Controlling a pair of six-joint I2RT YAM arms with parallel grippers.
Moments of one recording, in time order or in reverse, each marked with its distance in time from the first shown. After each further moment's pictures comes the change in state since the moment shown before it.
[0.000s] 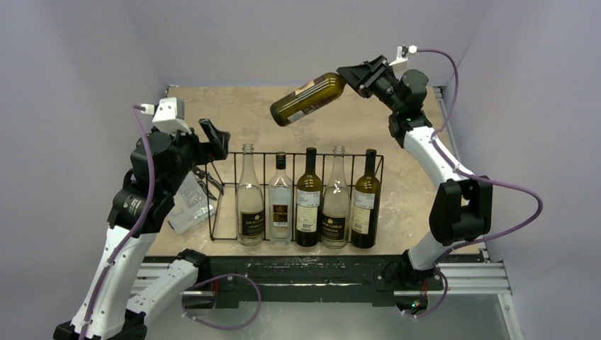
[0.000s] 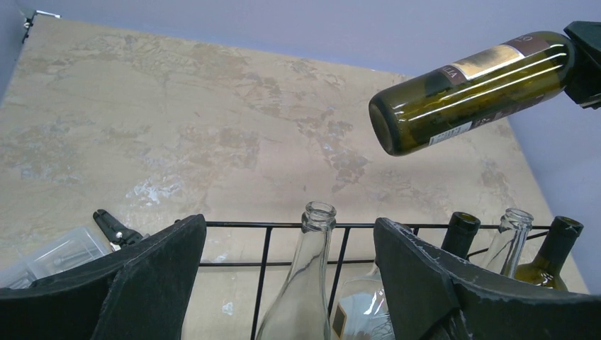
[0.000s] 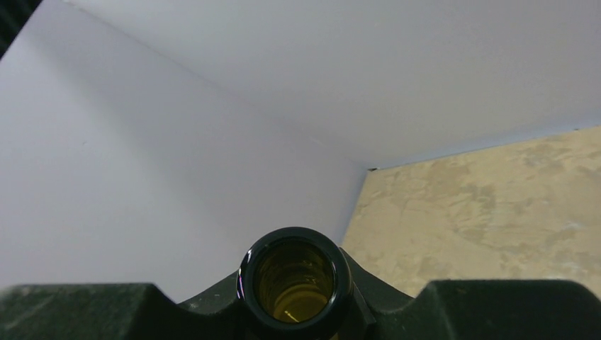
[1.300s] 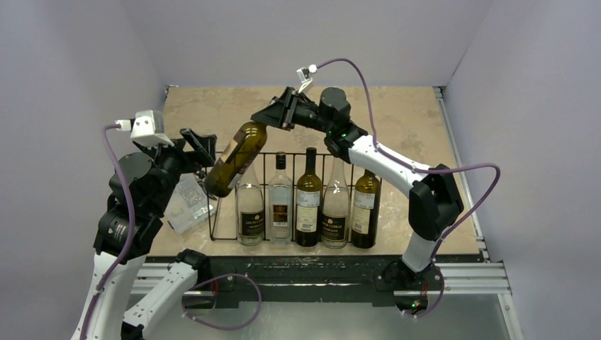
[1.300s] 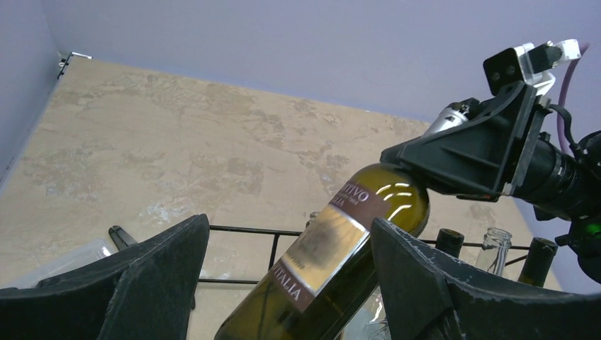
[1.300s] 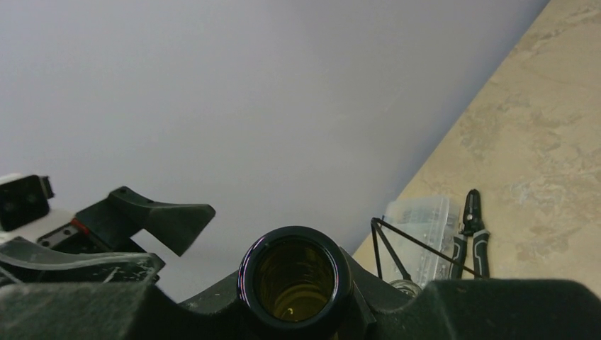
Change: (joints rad) left arm 0.000 -0.126 -0.019 0.015 -0.054 0.000; right arm 0.492 0.126 0.108 0.029 -0.080 -0.018
